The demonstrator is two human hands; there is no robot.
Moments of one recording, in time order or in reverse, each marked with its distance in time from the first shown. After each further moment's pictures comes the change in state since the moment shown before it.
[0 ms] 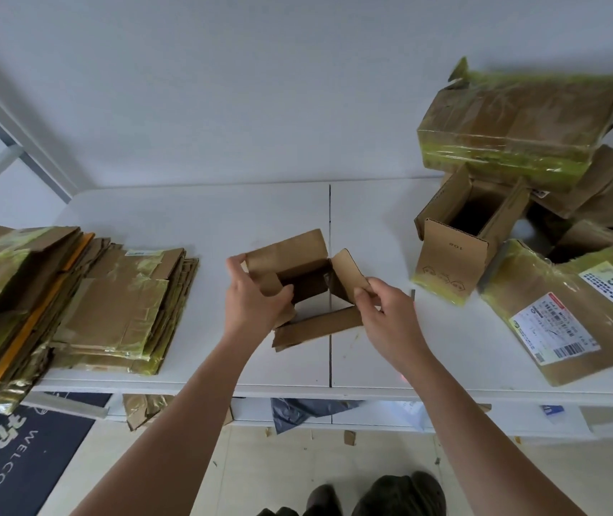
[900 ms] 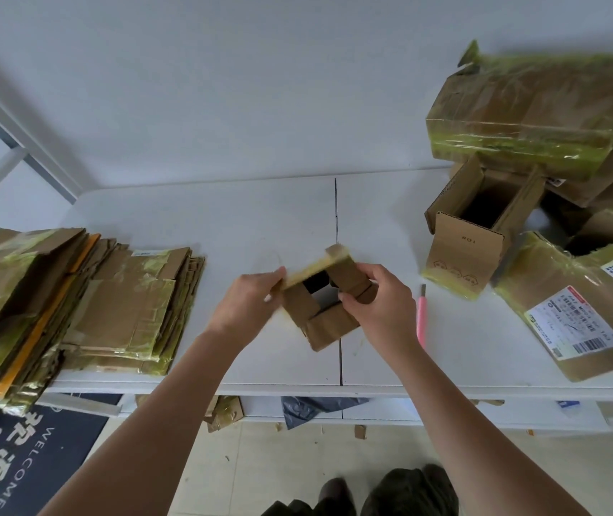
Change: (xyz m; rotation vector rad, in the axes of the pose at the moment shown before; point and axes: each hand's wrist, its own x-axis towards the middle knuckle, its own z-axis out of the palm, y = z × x) left_hand 0.024 -0.029 -0.024 0.434 -0.222 0.502; right_hand 0.016 0.011 0.026 -0.105 0.172 -0.019
